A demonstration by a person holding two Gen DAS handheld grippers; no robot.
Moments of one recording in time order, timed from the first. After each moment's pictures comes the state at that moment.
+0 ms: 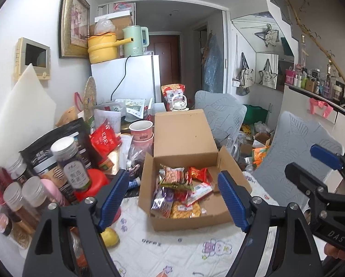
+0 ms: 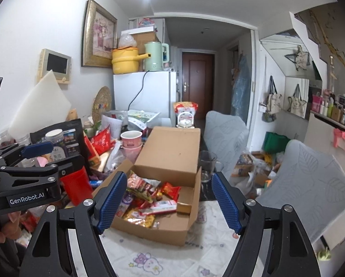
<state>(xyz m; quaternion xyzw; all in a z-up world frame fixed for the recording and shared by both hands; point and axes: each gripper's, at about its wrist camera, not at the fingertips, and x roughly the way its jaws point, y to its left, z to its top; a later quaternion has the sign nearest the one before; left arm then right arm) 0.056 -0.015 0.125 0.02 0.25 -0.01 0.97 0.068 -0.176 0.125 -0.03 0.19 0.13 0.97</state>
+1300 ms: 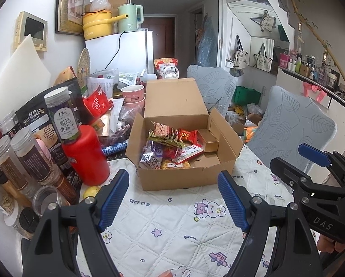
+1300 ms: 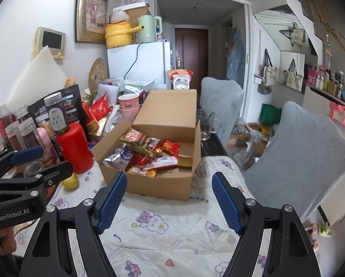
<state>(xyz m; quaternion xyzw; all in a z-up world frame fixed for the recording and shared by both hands) 0.017 -0.021 0.065 0.01 0.31 -0.03 0.95 0.042 -0.177 0.064 -0.02 0.27 0.11 0.96</state>
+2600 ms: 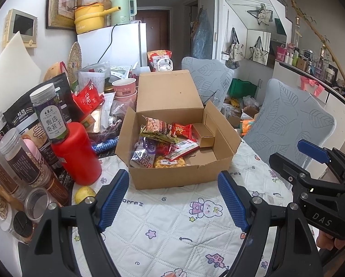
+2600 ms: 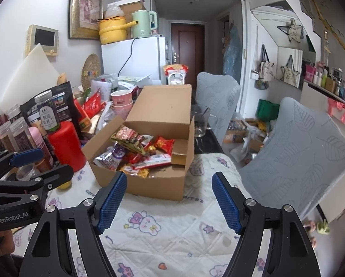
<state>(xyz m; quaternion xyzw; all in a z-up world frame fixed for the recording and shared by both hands) 0.037 -0.027 0.057 0.01 0.33 -0.05 0.94 0.056 -0.188 0.054 -0.02 0.28 0.10 0.95</state>
